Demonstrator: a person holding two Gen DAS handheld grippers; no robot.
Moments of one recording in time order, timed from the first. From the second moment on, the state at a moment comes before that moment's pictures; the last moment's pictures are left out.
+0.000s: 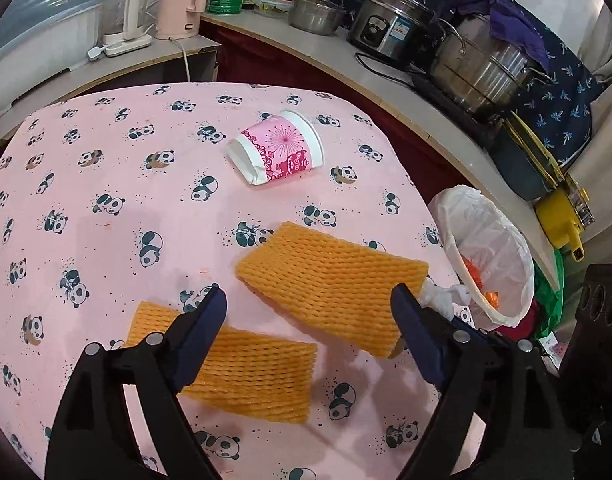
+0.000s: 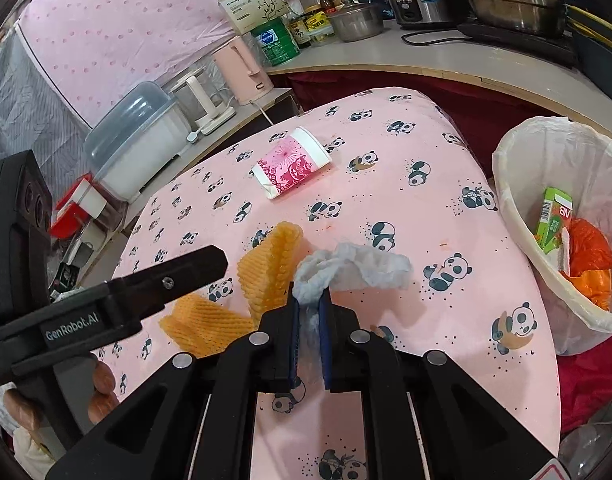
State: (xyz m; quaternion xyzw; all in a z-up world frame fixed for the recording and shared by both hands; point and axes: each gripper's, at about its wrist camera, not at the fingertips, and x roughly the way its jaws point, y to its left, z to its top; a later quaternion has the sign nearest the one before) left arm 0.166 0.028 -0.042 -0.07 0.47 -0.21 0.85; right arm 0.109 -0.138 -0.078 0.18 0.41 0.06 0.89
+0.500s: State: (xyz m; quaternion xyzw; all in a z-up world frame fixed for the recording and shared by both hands) left arm 0.154 -0.014 -0.058 -0.01 0.48 -0.18 0.86; right arm 0.080 -0.192 -0.063 0.20 0.38 0.00 0.91
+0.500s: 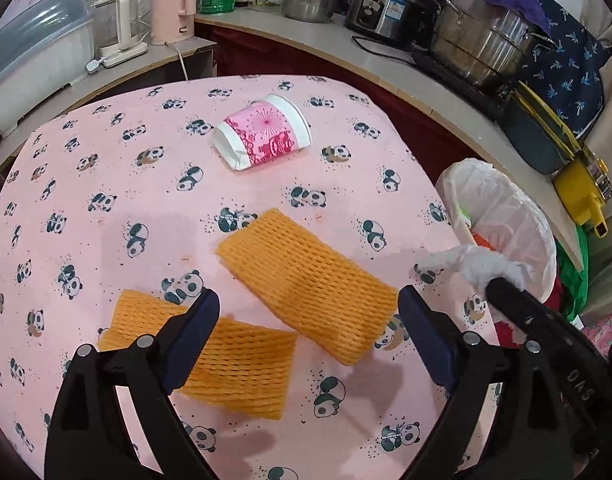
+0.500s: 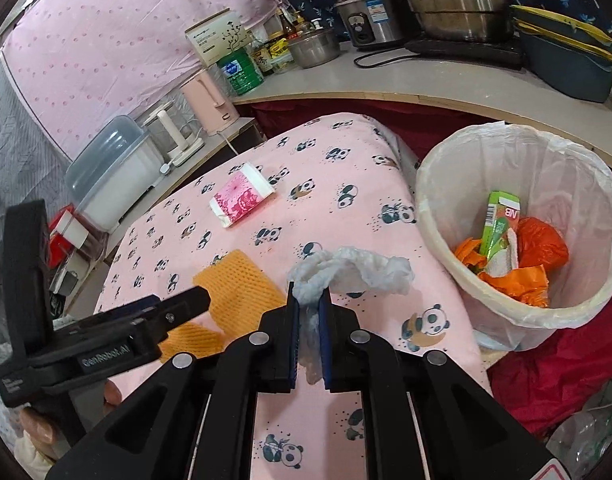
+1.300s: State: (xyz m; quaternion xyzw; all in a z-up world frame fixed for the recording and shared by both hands) left arm 0.164 -0.078 -0.092 0.07 0.50 -0.22 0.84; right arm 0.084 -0.218 -0.066 0.21 0.38 -0.01 0.90
